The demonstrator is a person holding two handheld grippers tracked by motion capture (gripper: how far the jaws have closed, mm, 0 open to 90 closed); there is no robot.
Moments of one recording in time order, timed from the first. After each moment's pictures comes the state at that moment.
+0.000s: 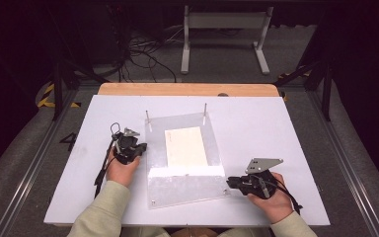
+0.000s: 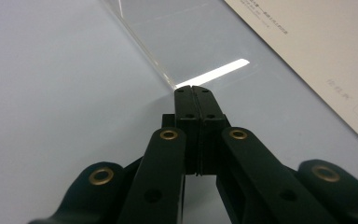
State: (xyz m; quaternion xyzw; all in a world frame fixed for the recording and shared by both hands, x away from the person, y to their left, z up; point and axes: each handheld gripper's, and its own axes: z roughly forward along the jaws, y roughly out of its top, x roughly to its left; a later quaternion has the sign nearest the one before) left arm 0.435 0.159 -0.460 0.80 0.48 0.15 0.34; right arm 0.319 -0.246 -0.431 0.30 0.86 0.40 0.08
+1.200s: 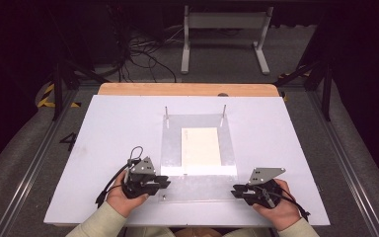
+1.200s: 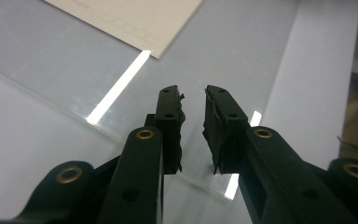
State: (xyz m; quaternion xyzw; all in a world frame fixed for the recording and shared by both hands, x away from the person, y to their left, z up) left arm 0.331 0.129 -0.440 0.89 0.23 0.02 0.39; right arm 0.300 -0.253 -0.439 0.26 0.89 0.37 0.08
